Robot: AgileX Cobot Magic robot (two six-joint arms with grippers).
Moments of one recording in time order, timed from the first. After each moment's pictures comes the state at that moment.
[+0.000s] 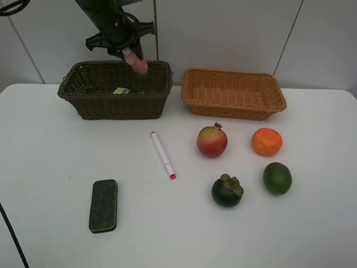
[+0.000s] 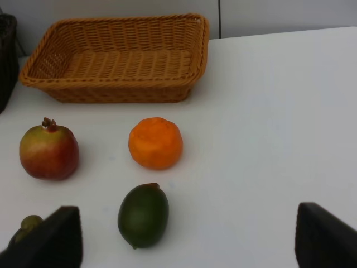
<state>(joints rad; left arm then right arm) -0.33 2.22 -1.95 -0.11 0.75 -0.29 0.05 -0.01 -0.51 -0.02 1.07 0.09</state>
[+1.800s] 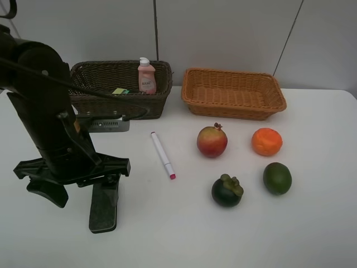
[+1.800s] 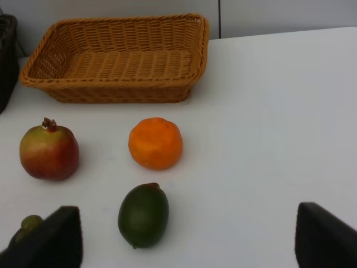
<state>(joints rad) -0.63 1.64 -0.82 -0.17 0.82 -0.55 0.05 -0.01 -0.51 -0.02 1.07 0.09</state>
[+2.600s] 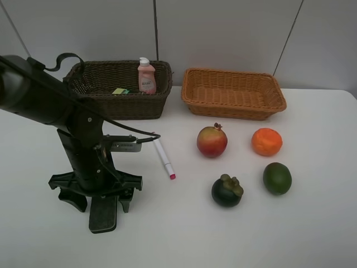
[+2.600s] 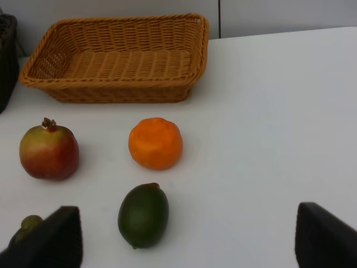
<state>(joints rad) -0.63 1.92 -0.82 -0.12 0.58 -0.54 0.05 -0.01 -0.51 -0.02 1.07 0.09</state>
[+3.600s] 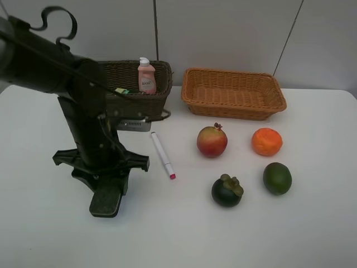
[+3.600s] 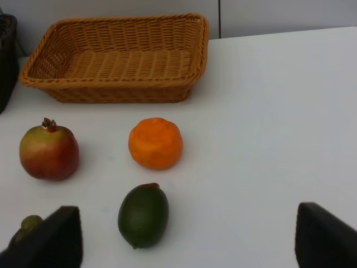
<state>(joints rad) -0.62 1.81 -1.02 -0.13 0.81 -0.44 0.05 -0.01 -0.51 -0.02 1.07 0.09</state>
